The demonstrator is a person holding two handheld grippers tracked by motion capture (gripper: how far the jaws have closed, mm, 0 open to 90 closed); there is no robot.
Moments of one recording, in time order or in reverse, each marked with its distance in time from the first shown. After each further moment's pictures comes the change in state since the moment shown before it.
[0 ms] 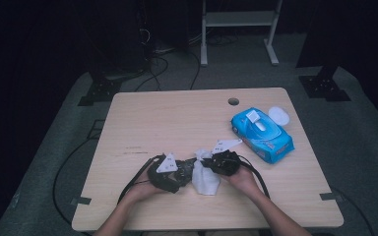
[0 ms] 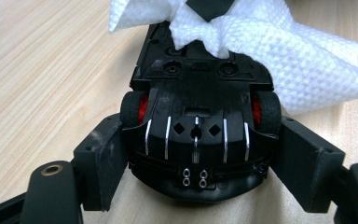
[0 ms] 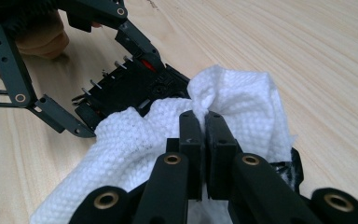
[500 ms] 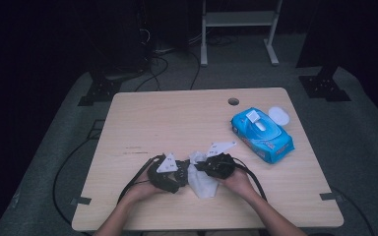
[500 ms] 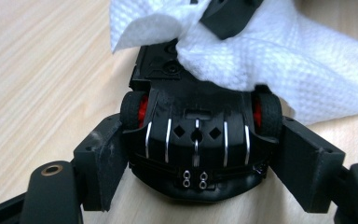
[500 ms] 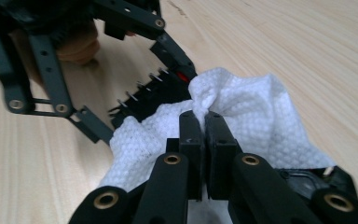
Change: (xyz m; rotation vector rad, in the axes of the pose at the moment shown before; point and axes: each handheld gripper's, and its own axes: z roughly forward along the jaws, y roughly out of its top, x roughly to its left) left arm 0.002 -0.002 0.000 0.026 -0.006 -0.003; right arm 0.015 0.006 0.008 -0.009 0.070 -0.033
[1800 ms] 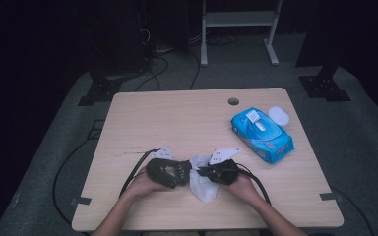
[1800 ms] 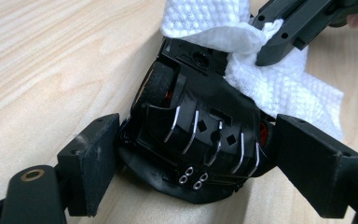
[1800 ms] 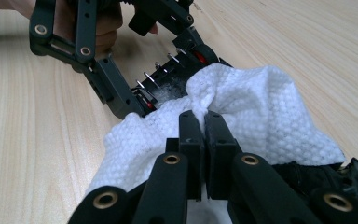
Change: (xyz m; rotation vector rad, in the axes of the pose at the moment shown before) left arm 0.019 -0.002 0.003 -0.023 -0.165 -0.283; right arm 0.007 -0.016 -0.007 -0.027 0.015 -0.053
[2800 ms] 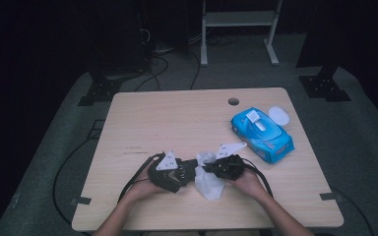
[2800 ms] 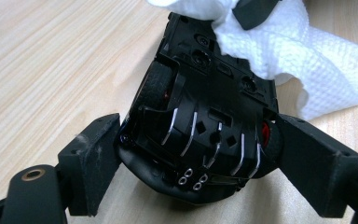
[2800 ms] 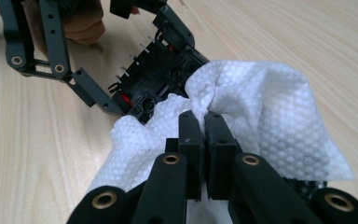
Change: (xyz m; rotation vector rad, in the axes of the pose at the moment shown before) left arm -0.021 0.002 -0.001 -0.012 0.158 0.272; right arm -0.016 0.001 -0.014 0.028 0.001 0.024
